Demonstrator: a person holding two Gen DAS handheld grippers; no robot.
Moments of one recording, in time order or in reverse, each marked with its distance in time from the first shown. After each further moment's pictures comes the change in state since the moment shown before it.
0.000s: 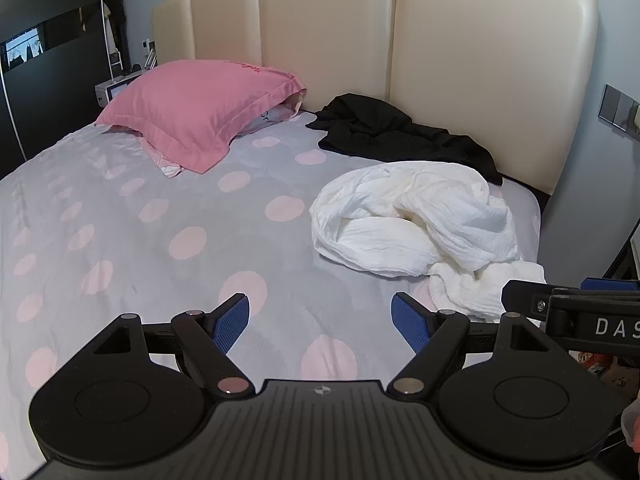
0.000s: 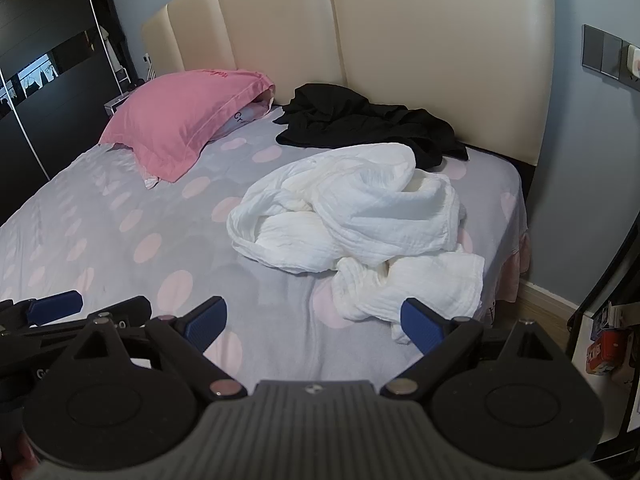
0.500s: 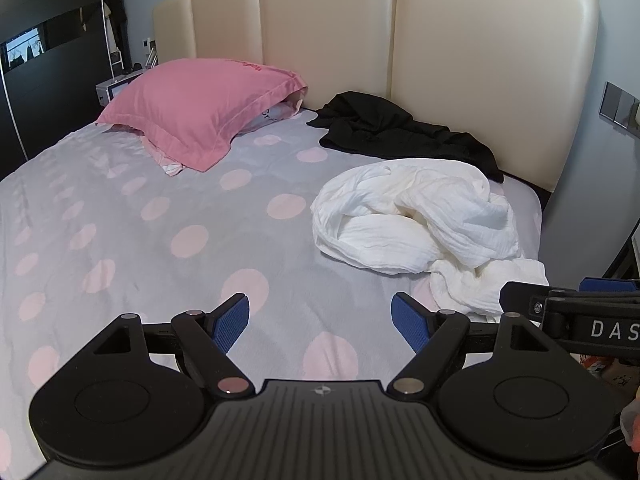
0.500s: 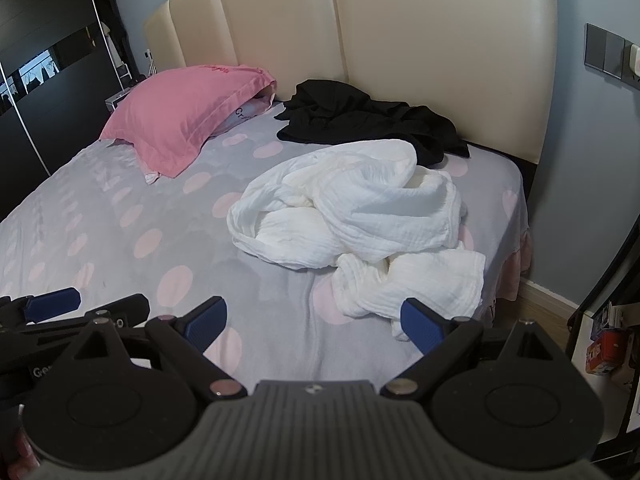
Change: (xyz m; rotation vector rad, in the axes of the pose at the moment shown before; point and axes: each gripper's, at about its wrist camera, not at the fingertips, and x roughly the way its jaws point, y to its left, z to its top) left arm -0.001 -0.001 -0.001 0.006 0.007 0.001; right arm 0.001 0.001 -0.001 -0.005 0.011 0.003
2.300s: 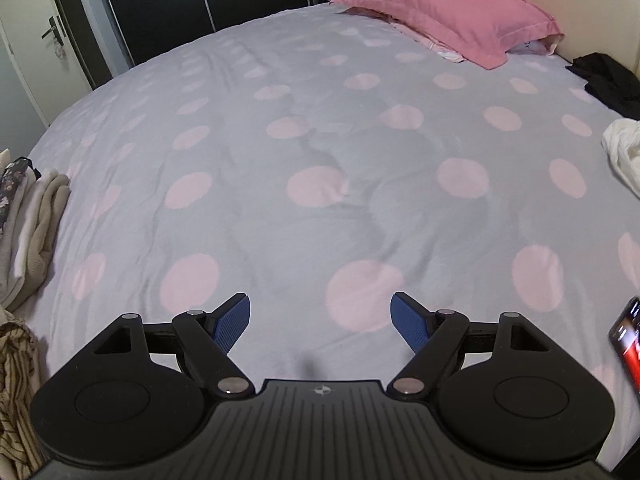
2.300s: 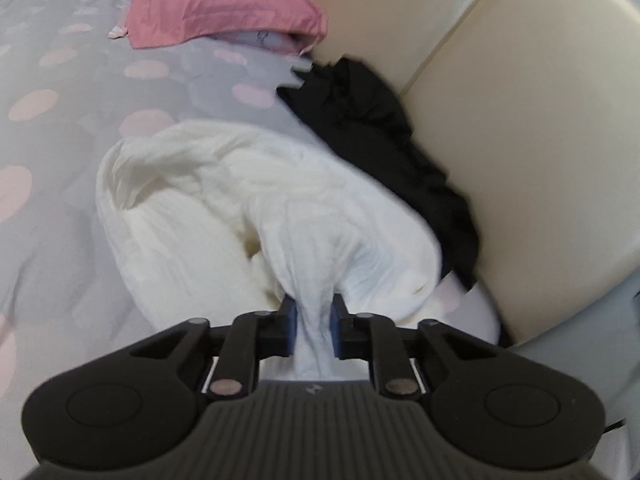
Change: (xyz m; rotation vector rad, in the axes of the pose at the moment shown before) left arm -0.052 0.238 -0.137 -0.302 0.236 0.443; right arm 0.194 0.027 0.062 -0.683 0.024 -0.271
